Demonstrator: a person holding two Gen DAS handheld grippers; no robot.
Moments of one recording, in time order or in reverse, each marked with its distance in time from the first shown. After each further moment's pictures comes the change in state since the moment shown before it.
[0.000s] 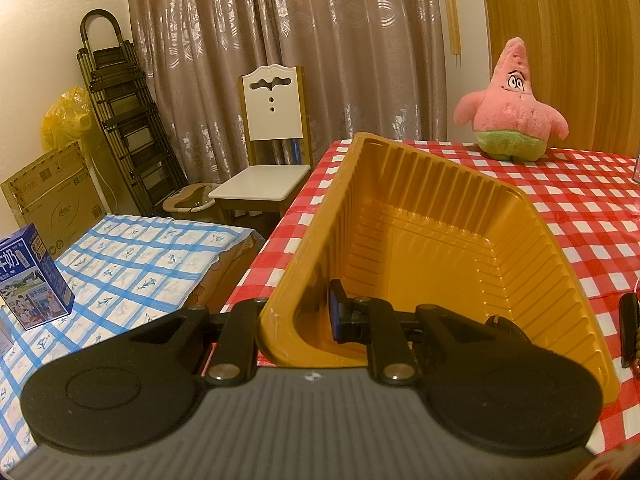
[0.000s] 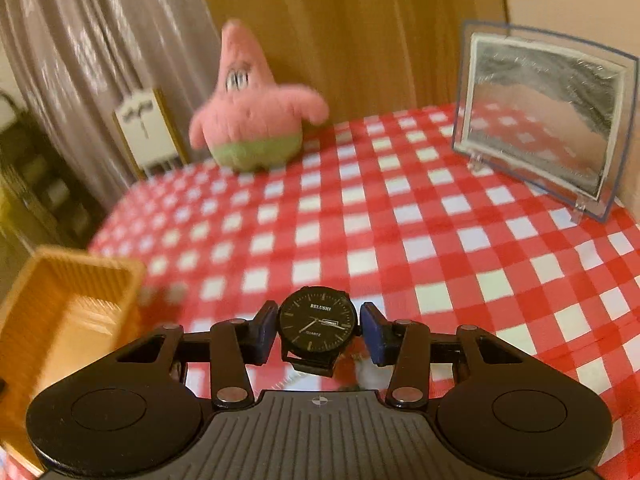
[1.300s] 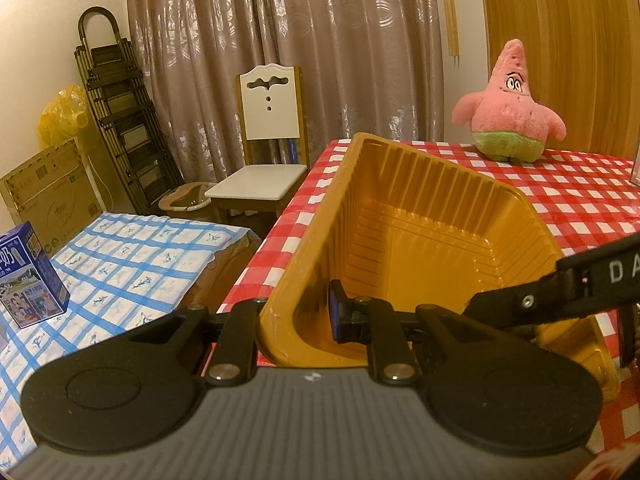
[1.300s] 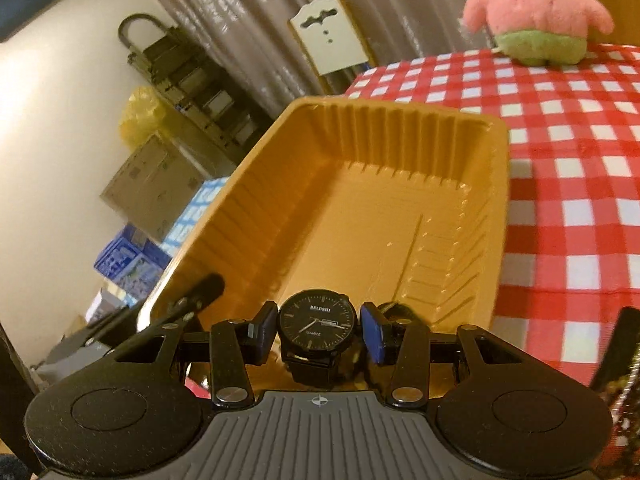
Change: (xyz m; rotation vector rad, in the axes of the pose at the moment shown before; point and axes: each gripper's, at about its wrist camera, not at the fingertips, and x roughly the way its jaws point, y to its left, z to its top) left arm 0.002 -0.002 0.003 -0.001 0.006 -0.006; right arm 0.043 0.218 -0.092 -0.131 0.274 0.472
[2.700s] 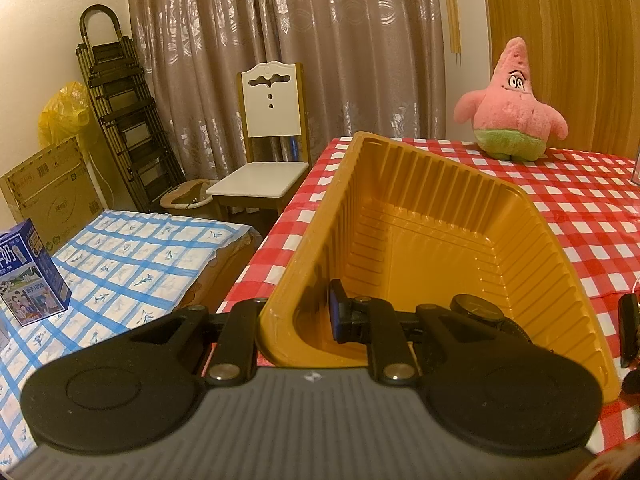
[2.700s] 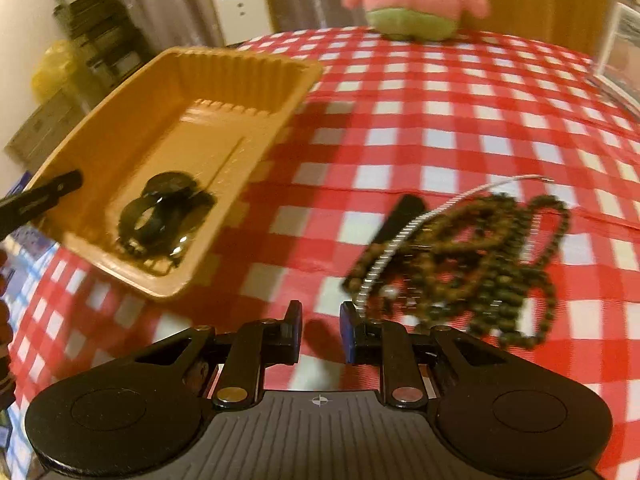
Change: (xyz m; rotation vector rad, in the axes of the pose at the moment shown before) left arm 0.000 0.005 -0.001 -0.009 0.008 -0.004; right arm -0.066 -0.061 -0.067 -0.049 0.049 -0.382
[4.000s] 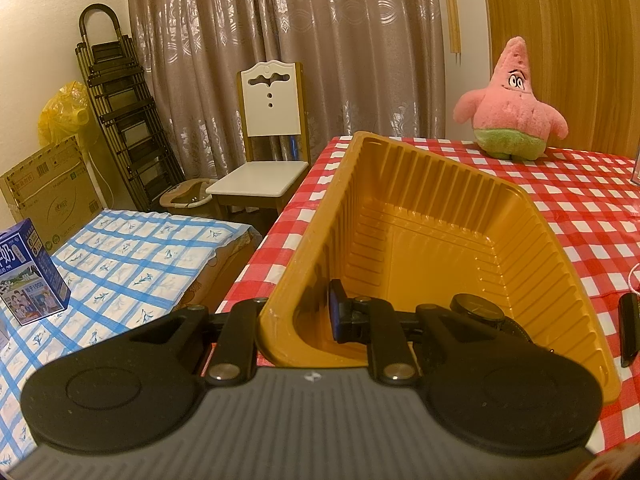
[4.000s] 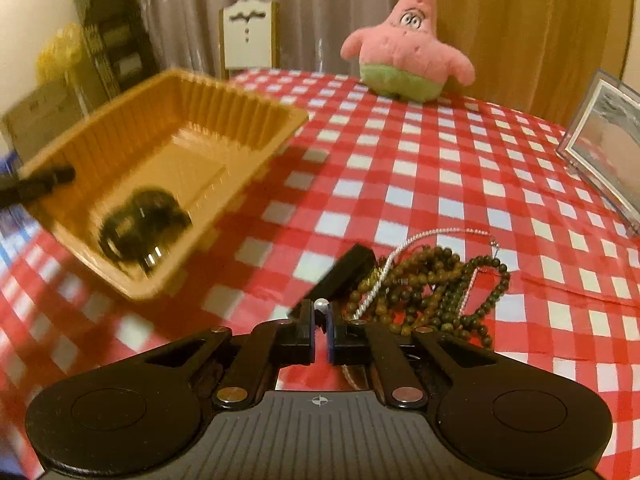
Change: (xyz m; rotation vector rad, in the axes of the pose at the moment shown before) left arm -0.001 0.000 0.000 0.001 0.001 0.002; right arm -0.031 0.002 0.001 -0.135 -0.132 -0.088
